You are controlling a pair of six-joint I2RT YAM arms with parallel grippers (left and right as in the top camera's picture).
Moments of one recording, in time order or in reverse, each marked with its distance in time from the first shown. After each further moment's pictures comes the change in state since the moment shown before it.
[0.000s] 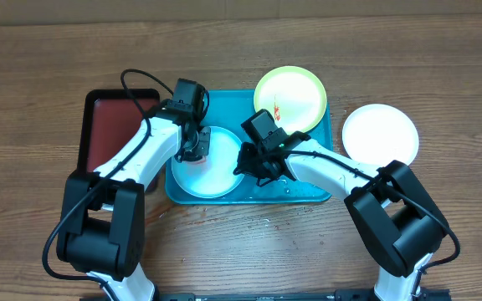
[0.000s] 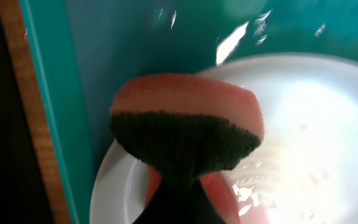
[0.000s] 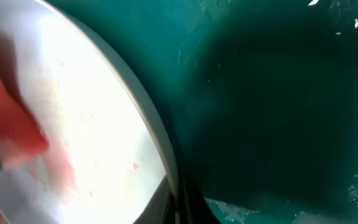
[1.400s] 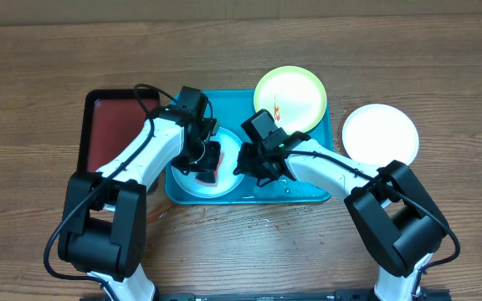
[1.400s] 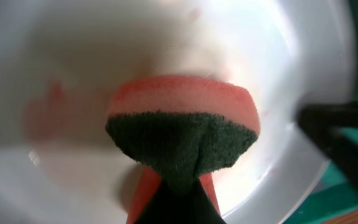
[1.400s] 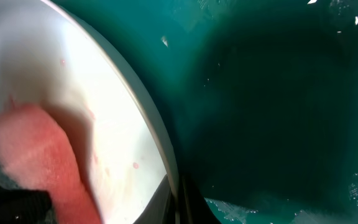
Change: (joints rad) left arm -0.014 0.000 -0.002 -0.137 0.291 0.072; right arm 0.000 0.000 0.000 -0.002 -0.001 0.000
